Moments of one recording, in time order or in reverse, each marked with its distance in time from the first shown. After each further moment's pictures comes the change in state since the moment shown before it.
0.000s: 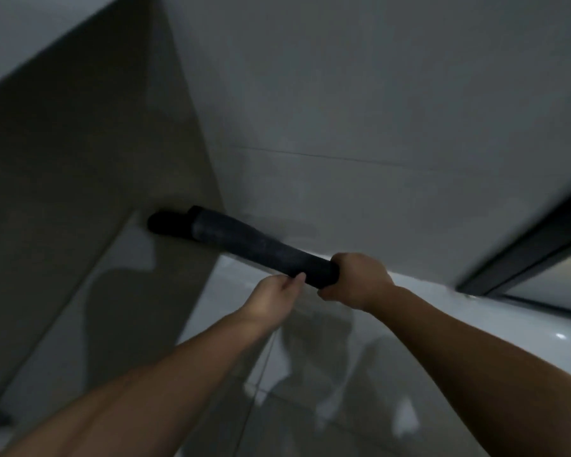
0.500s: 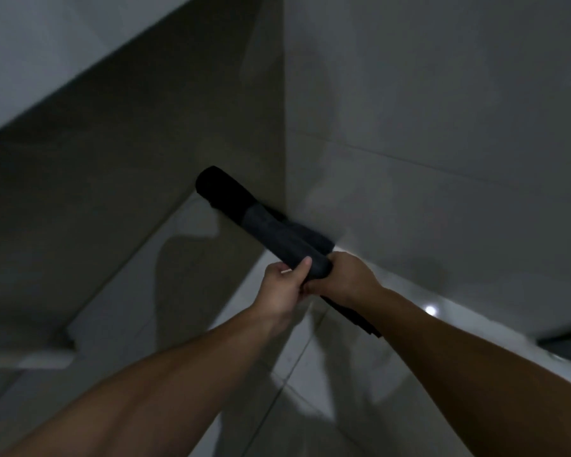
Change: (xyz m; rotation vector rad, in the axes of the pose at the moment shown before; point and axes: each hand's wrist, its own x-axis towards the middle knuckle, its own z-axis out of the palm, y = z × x) left_hand 0.022 -0.049 -0.026 -0.891 0.326 -0.188; right_hand 0.039 -0.085 0.028 0.322 -0.130 -0.156
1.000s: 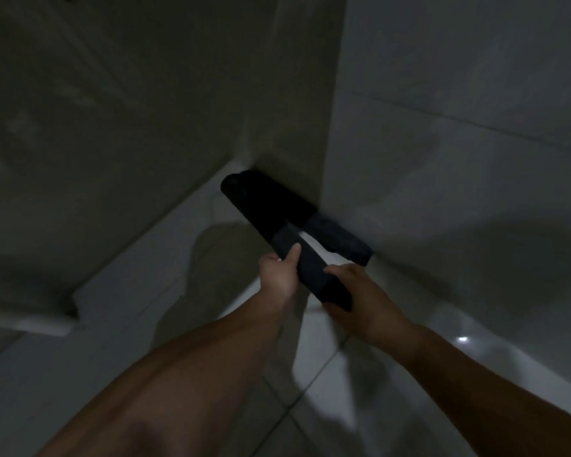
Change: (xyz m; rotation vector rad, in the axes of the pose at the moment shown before) left_hand 0.108 -0.037 -0.031 -0.097 0.455 0.052; right_hand 0.066 0.055 0.054 -0.136 -0.117 -0.377
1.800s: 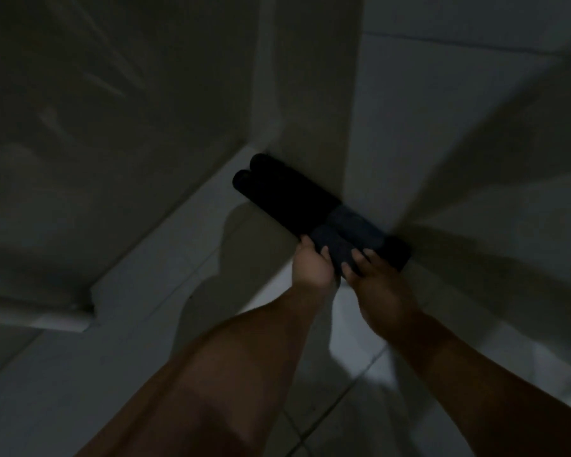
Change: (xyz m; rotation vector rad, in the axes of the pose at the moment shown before) left_hand 0.047 -0.018 0.035 0.728 -0.004 0.195; right_hand 0.073 0.045 0.037 -0.572 -0.056 -0.069
